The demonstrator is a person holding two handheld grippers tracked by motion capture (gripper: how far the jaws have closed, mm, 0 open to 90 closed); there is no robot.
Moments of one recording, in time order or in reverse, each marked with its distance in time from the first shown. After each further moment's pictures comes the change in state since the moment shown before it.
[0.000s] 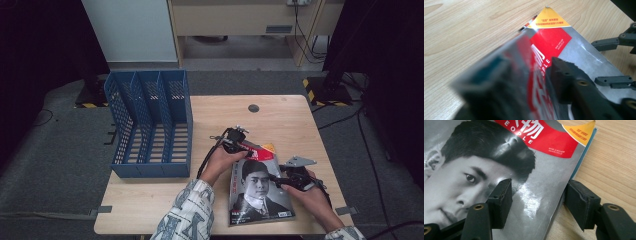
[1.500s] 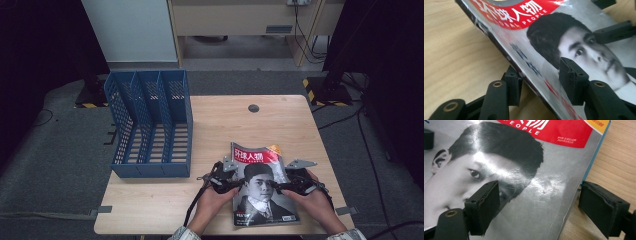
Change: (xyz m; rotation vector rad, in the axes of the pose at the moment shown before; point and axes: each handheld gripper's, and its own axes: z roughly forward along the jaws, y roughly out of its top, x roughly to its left) left arm -0.049 -0.103 -0.021 -0.153 0.158 0.064; right arm 0.007 -0.003 -0.009 0.097 -0.028 0.040
